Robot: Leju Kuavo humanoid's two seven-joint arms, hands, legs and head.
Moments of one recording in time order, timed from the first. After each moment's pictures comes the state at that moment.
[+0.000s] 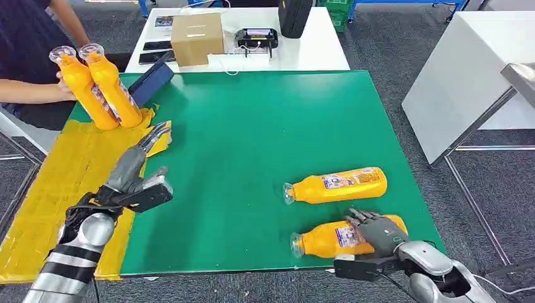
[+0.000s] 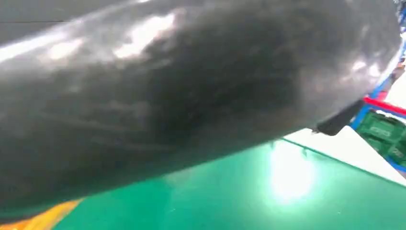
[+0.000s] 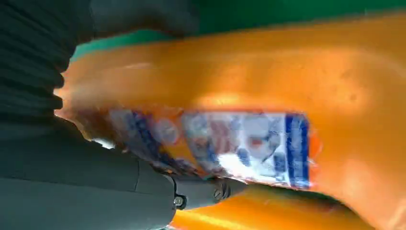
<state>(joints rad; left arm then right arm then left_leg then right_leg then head) -0.36 0.16 -0.21 -1.36 -0.83 0.03 -0.28 0.04 -0.57 0.45 -1.55 0.91 0.35 0.03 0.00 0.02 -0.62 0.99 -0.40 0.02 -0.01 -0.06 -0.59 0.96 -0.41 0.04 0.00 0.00</state>
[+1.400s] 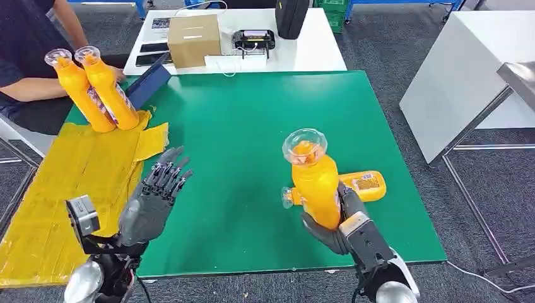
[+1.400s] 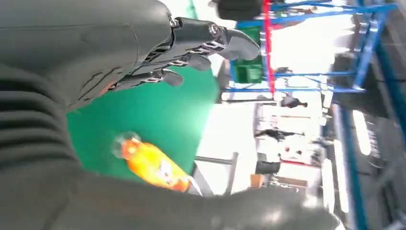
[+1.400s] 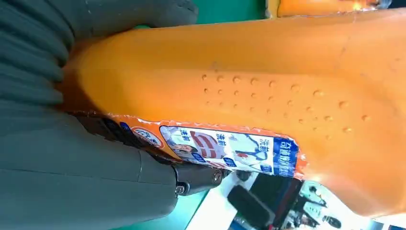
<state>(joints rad) 0.00 0.00 -0.24 -1.79 0.18 -0.33 -0.12 0.13 -0.06 0.29 -1.91 0.23 0.05 -0.03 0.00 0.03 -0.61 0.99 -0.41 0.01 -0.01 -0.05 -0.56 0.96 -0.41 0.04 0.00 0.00</state>
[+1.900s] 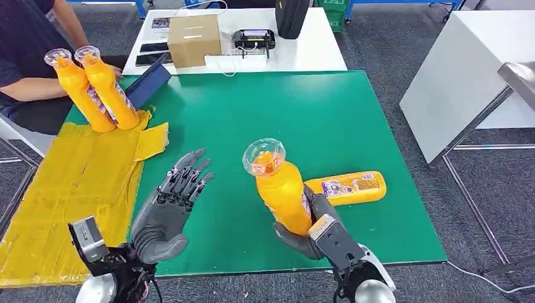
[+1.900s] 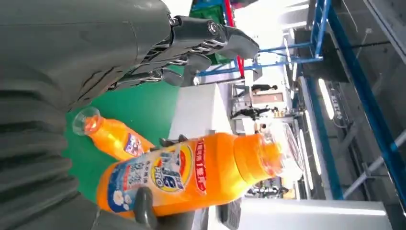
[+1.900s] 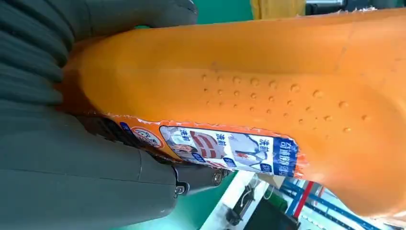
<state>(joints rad) 0.02 -0.02 -0.35 -1.88 0.11 -0.33 -0.17 0.10 -0.05 0.40 -1.87 0.23 0.09 -0.01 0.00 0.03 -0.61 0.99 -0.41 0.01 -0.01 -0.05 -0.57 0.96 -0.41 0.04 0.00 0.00</state>
